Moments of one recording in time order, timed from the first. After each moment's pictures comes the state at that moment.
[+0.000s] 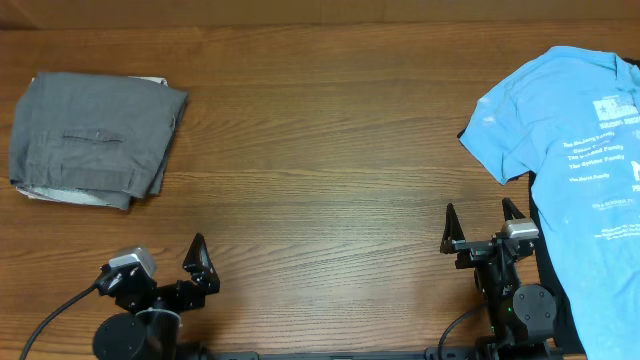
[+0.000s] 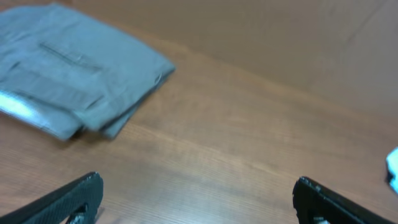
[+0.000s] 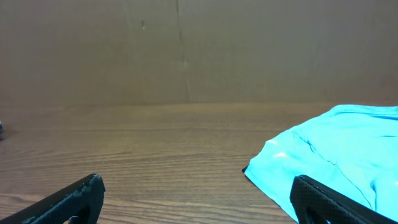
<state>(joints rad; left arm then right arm) 0.13 0.05 0.51 -0.77 0.08 -0.33 0.11 0.01 0.02 -0.03 0.00 0.07</state>
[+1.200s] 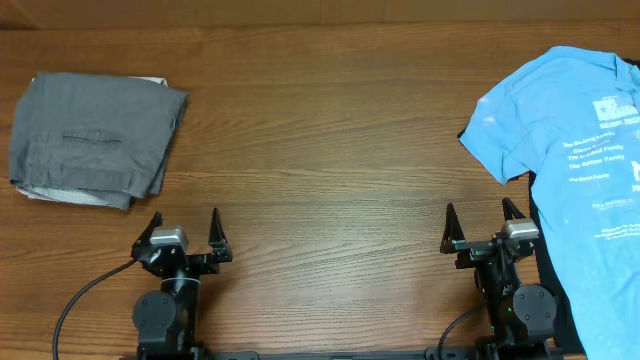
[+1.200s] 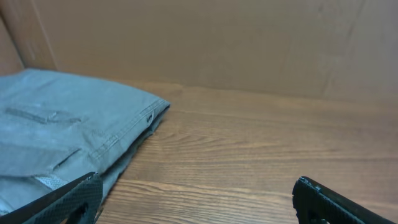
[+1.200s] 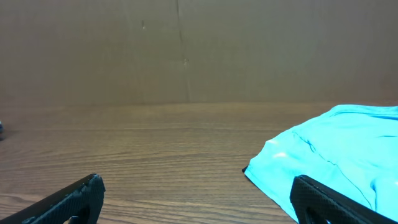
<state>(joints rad) 0.02 0.01 0.01 -0.08 0.00 -0.10 0.11 0.01 0.02 -0.03 0.00 0.07</state>
